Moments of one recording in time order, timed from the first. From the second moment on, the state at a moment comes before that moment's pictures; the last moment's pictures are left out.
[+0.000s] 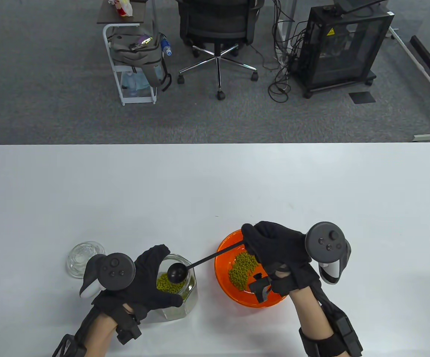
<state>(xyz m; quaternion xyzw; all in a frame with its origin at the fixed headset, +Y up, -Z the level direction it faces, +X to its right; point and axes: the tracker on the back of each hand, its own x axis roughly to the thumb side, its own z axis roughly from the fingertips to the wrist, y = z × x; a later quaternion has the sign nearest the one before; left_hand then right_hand) -0.223 -0.695 -0.270 -0.10 -0.29 0.33 0.89 0.128 -0.595 -0.289 0.13 -0.11 0.82 0.54</state>
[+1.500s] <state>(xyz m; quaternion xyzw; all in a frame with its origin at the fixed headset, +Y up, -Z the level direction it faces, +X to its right) -0.223 -0.696 -0.271 -0.10 -0.29 0.33 0.89 -0.011 -0.626 -0.261 0.32 -0.25 0.87 0.28</state>
